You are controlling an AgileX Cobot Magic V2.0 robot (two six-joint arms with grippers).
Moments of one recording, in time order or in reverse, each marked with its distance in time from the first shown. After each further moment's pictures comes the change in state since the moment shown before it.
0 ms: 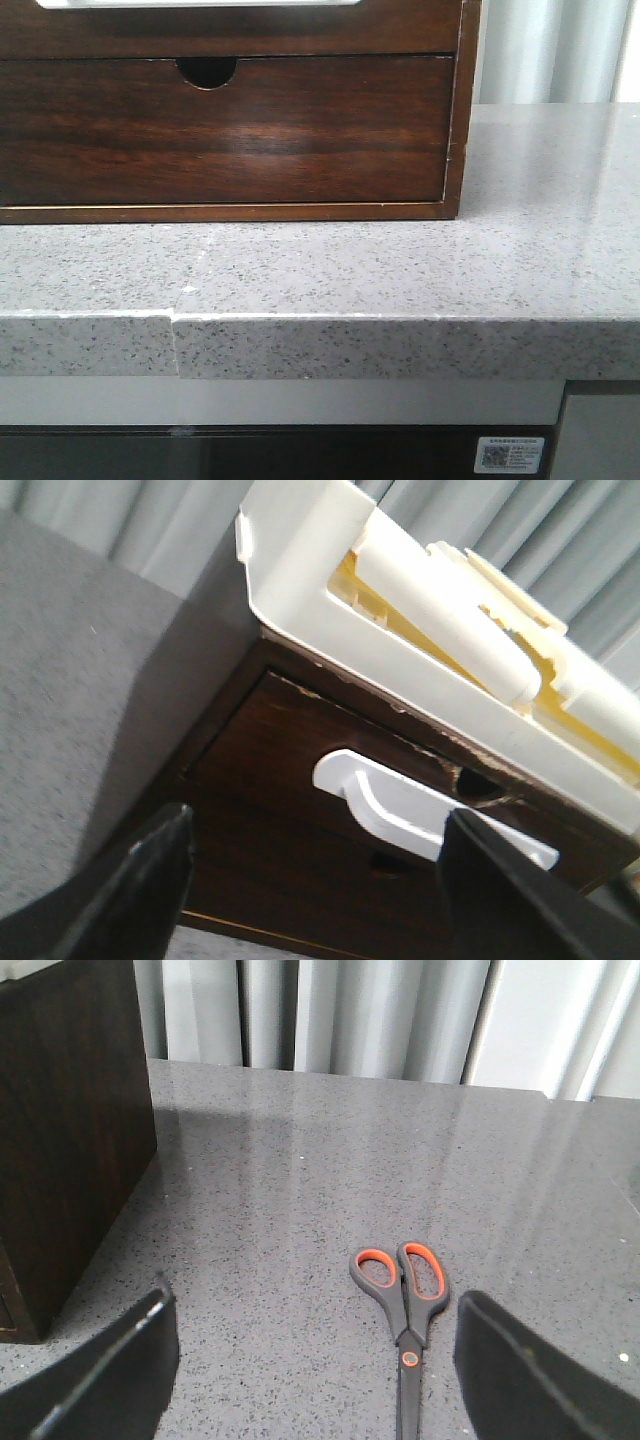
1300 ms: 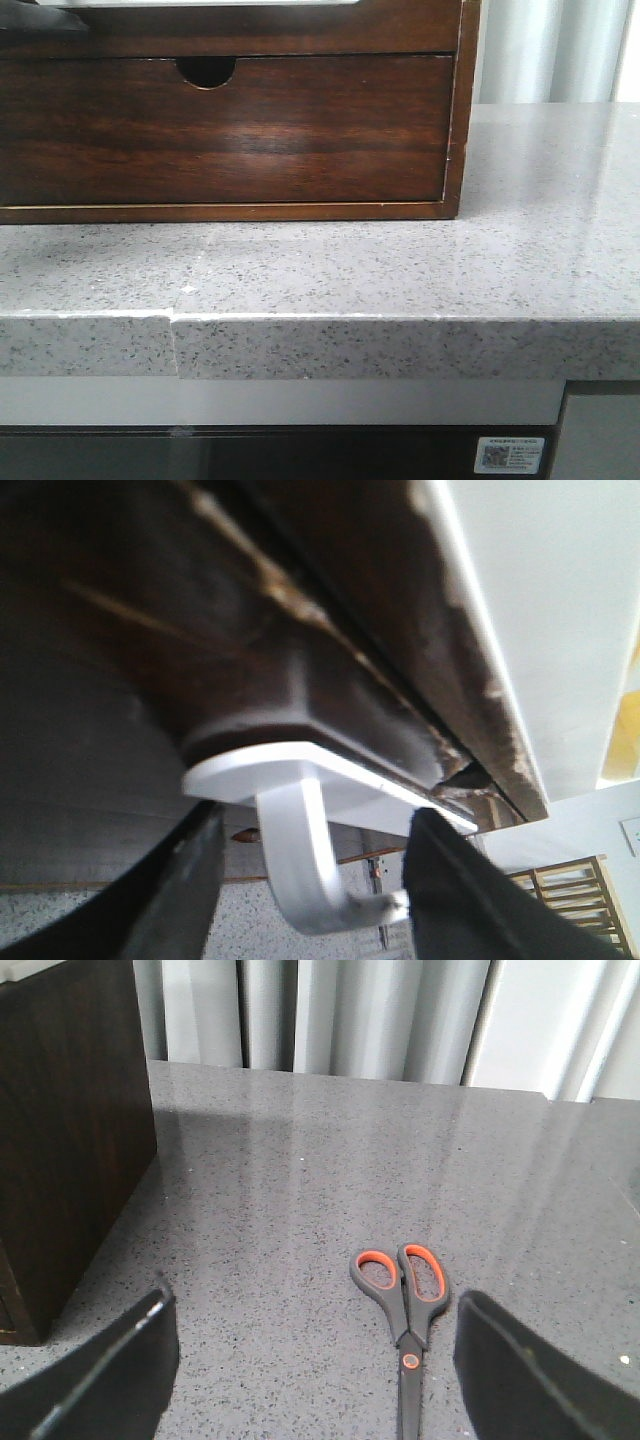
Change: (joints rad) left arm 0.004 0.755 -0.162 -0.950 0.440 0.740; right arm 0.000 0.000 0.000 0.000 -0.002 0.000
